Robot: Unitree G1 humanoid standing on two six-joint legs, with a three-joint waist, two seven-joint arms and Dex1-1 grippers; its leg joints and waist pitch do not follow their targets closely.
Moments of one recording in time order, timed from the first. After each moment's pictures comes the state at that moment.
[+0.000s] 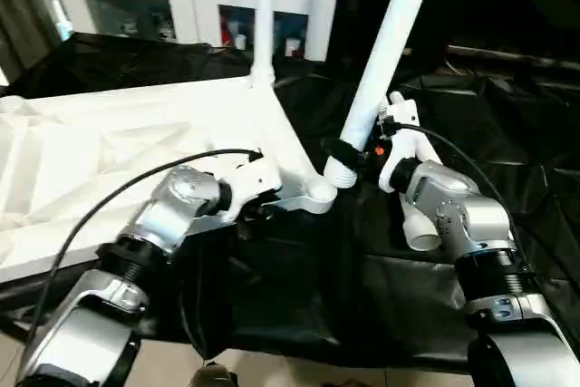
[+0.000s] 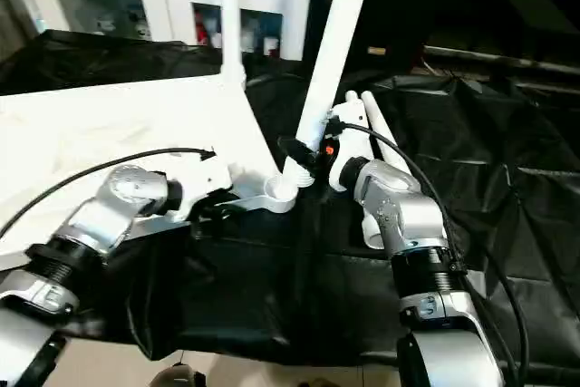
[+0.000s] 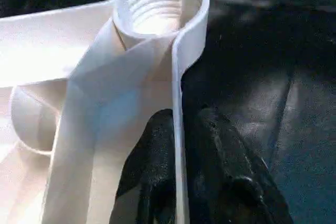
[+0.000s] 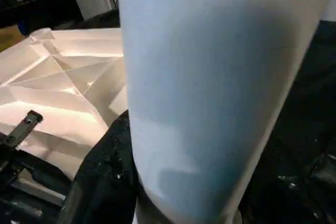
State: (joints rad) left arm -0.63 0.38 -0.31 0.56 0.09 0.15 -1.04; right arm -0.58 -0.20 -0.02 0.39 0.32 0.43 0.62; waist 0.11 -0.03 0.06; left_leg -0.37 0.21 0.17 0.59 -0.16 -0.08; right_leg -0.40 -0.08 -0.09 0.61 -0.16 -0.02
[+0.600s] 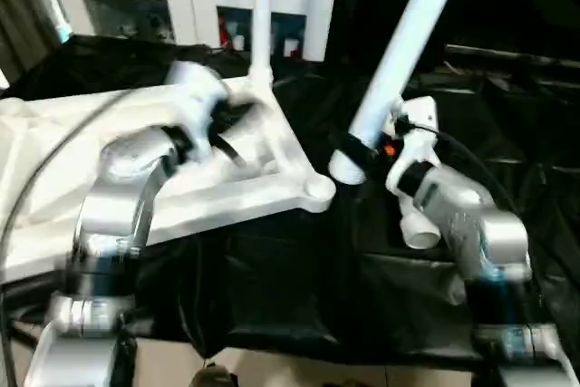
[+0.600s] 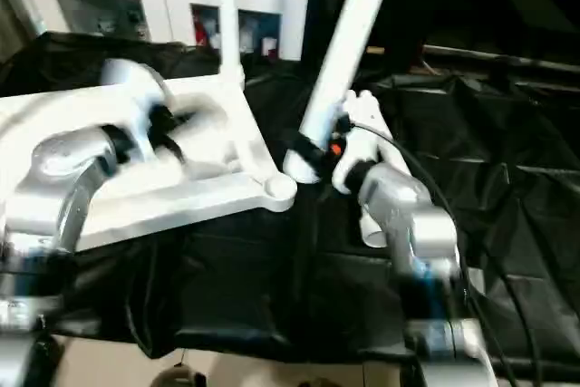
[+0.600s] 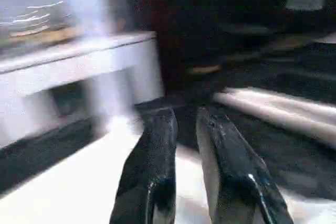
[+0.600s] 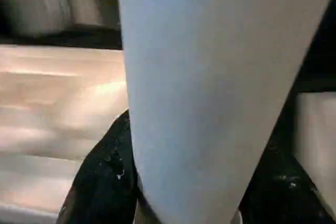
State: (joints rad) left arm -0.41 0.26 0.16 0.10 -0.04 0.21 -0.46; right arm -0.37 -0.18 -0.02 0.04 0.18 0.37 0.35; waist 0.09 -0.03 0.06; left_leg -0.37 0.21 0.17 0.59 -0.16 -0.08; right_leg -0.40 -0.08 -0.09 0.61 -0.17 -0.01
